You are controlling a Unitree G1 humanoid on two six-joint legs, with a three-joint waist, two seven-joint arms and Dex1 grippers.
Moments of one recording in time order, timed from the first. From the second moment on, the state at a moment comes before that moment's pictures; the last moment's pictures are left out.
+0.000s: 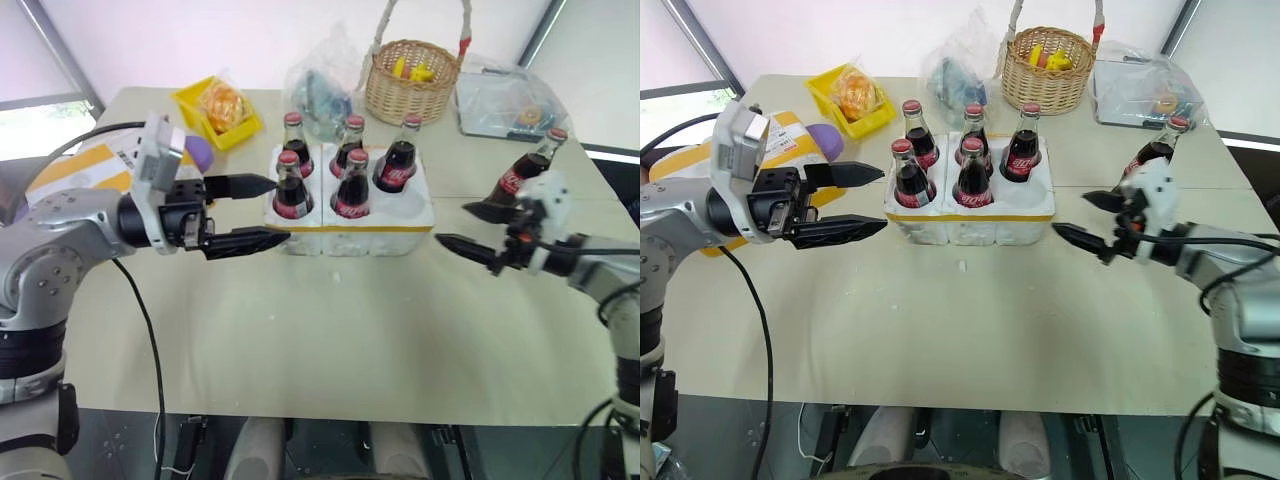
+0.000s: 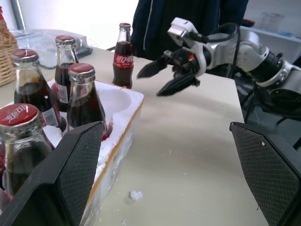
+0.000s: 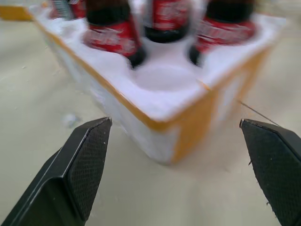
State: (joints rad) left arm -0.58 0.85 0.16 -0.32 -0.97 0.81 -1.01; right arm -0.26 -0.83 -0.42 -0.19 0.48 0.74 0.87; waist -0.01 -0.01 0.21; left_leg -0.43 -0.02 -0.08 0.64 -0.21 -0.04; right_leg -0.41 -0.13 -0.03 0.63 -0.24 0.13
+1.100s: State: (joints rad) left arm -0.55 0.86 0.21 -0.40 -0.99 0.84 -0.95; right arm -0.68 -0.68 -0.29 0.56 0.25 0.33 0.51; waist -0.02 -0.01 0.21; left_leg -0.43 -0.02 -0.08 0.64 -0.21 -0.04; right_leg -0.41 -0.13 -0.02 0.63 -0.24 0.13
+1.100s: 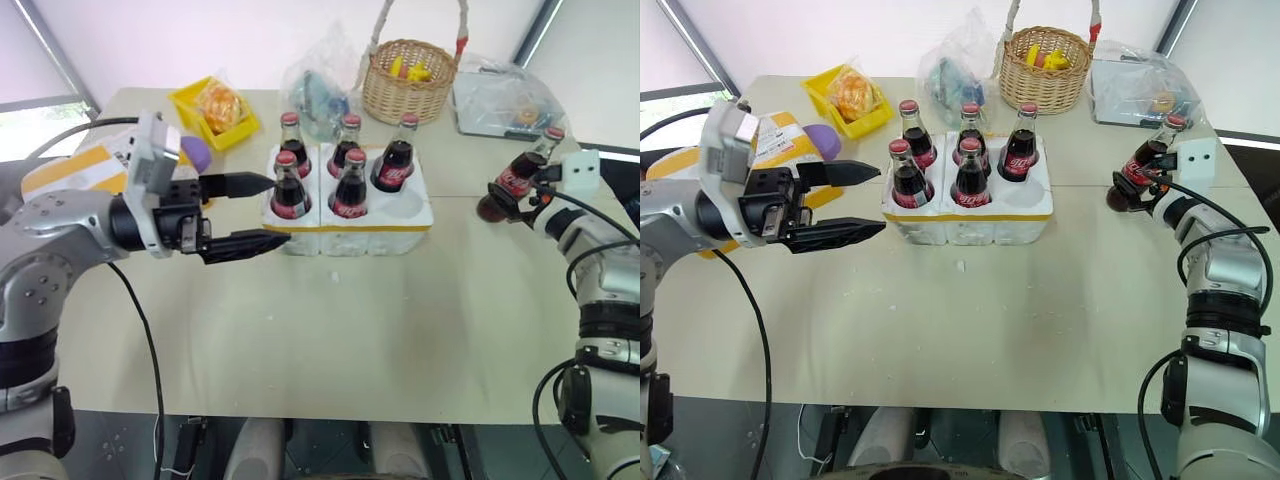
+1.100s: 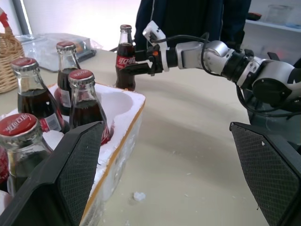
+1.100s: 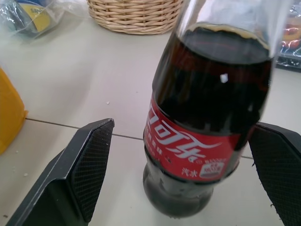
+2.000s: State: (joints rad) left arm -0.54 0.88 0.22 -0.41 -1.01 0.85 -0.93; right arm -0.79 -0.68 -0.31 0.45 0.51 0.42 0.85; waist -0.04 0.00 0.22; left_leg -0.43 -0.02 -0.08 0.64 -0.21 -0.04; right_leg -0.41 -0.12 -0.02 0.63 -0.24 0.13
